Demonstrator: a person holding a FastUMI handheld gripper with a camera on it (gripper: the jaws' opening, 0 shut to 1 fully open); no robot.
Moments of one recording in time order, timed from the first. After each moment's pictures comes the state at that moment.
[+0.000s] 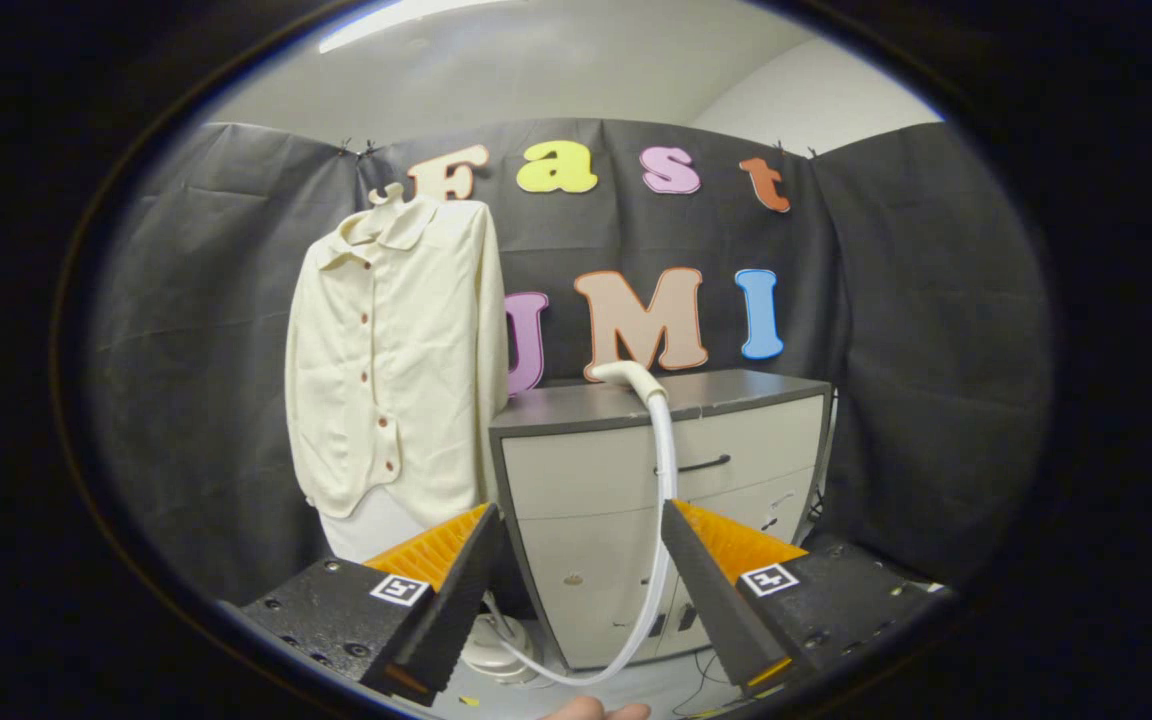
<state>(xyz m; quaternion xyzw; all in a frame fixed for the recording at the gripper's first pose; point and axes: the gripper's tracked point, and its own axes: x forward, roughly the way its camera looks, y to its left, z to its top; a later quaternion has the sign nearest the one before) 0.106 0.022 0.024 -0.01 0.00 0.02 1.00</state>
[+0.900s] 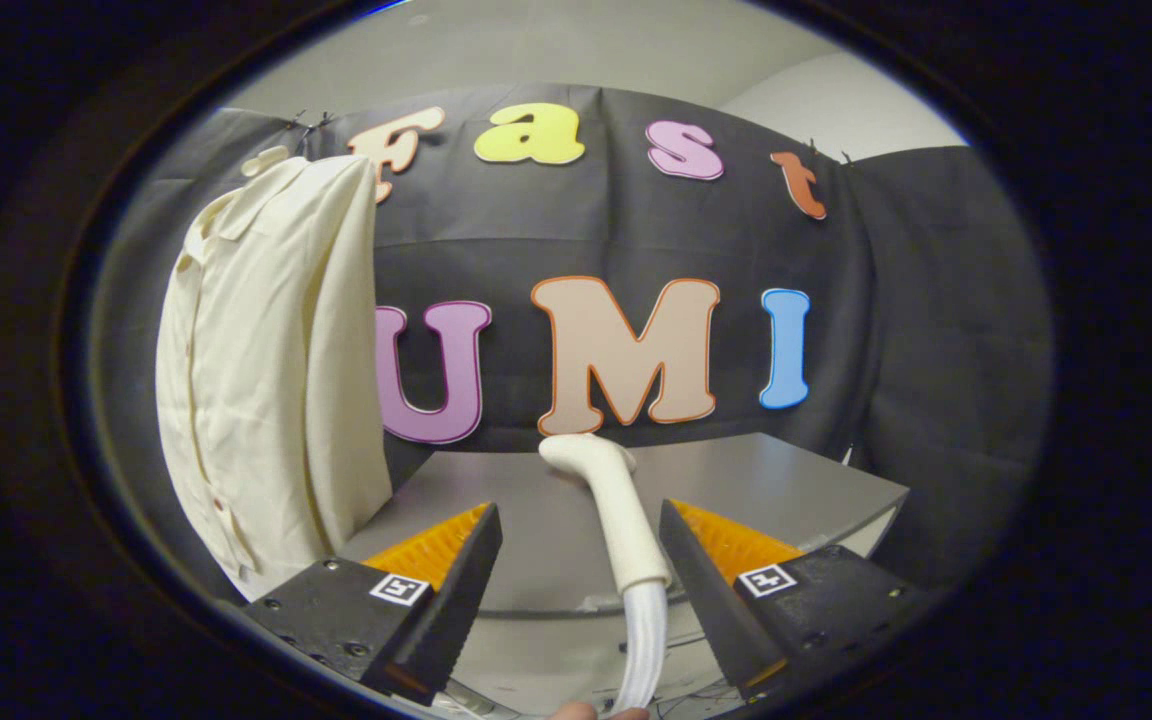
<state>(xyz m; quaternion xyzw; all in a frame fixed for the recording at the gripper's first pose) 0.374 -0.015 0.120 -0.04 -0.01 -0.01 1.00</state>
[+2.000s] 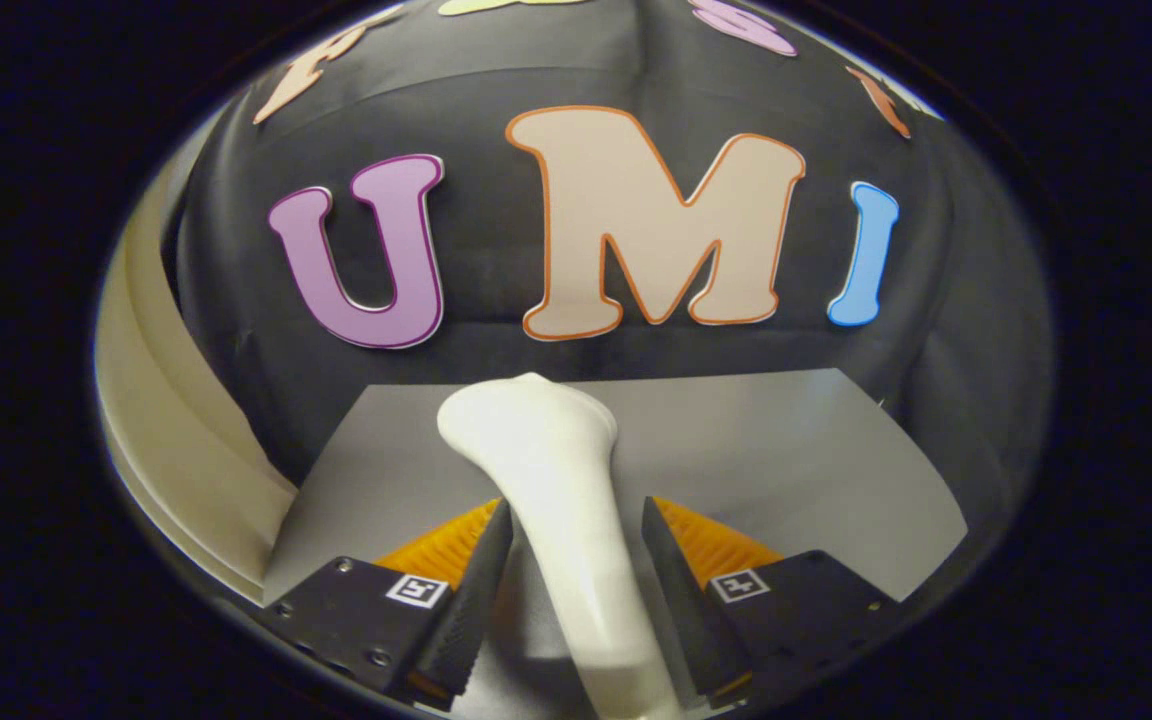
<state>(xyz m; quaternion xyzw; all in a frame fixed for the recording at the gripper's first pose) 0.512 -0.009 0.066 -0.07 0.25 0.00 0.97</state>
